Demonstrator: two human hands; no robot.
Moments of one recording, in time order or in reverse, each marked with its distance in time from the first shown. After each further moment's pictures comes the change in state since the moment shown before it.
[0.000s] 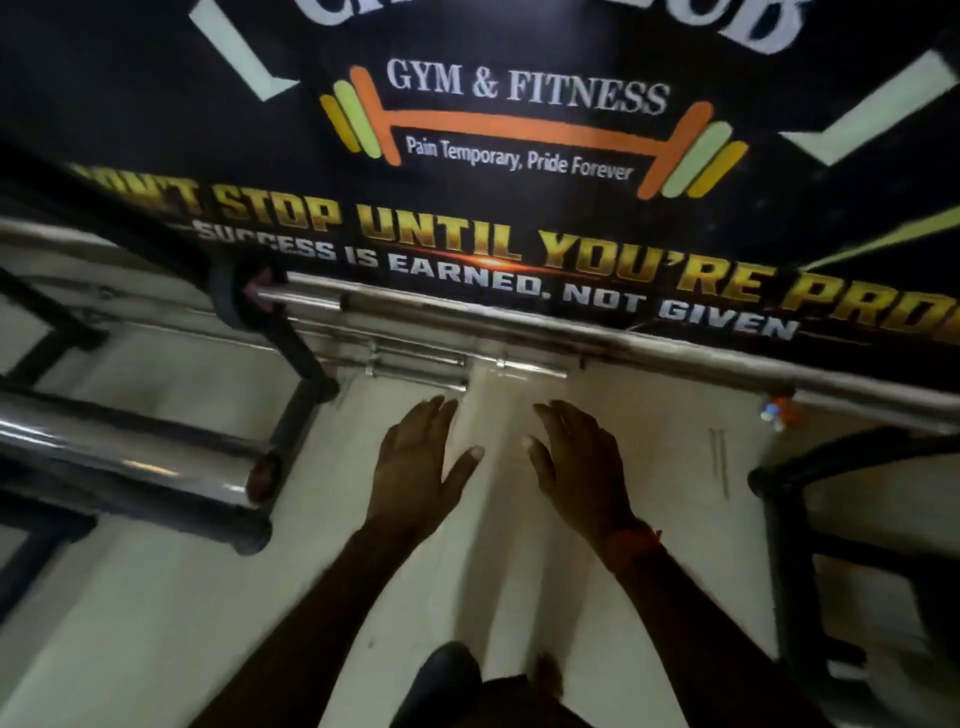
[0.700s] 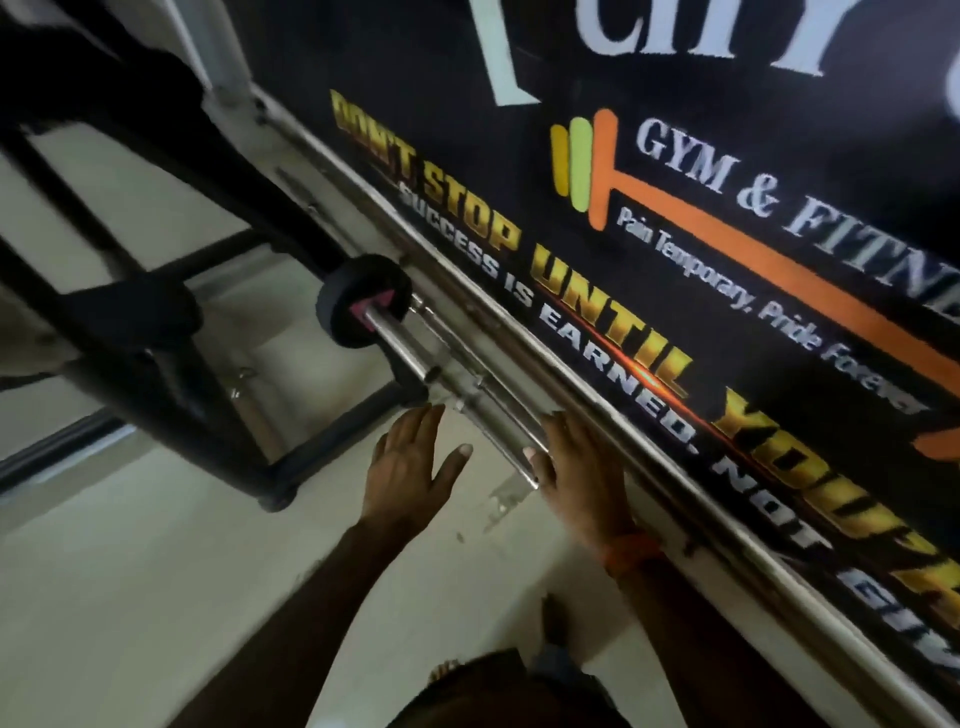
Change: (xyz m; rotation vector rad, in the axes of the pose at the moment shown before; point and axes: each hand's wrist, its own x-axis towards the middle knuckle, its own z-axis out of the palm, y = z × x) left_hand 0.289 -0.092 0.011 -0.031 0.205 -0.647; right_hand 0.425 0.016 0.098 0.053 -0.282 -0.540
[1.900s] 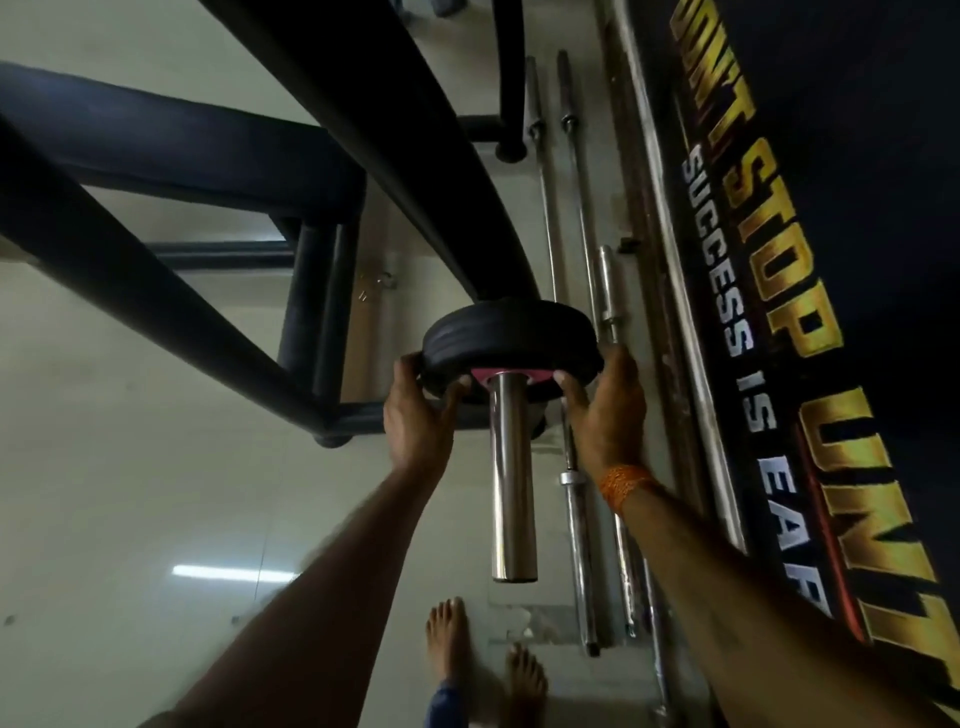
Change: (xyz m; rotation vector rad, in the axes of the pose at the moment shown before) left_hand 0.343 -0.235 0.087 -0.571 0.729 -0.862; right_hand 0.479 -0.066 0.290 0.524 -0.189 -0.230
